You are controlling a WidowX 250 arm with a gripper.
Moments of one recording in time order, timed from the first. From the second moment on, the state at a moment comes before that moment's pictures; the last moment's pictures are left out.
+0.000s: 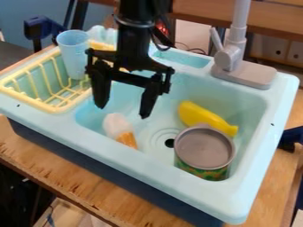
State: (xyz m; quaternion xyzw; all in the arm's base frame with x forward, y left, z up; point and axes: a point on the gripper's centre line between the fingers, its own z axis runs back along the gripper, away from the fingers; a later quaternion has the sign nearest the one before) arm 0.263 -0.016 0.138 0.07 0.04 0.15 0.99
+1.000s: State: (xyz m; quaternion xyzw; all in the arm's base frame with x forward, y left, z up) arm 0.258 -0.012 0.102 0.10 0.09 0.17 0.98
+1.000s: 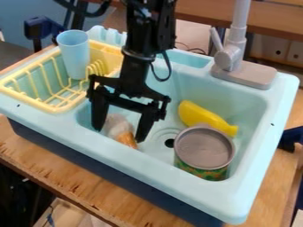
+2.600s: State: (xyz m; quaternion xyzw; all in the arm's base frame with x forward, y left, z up) arm 0.249 -0.016 0.173 0.06 0.03 0.18 0.98
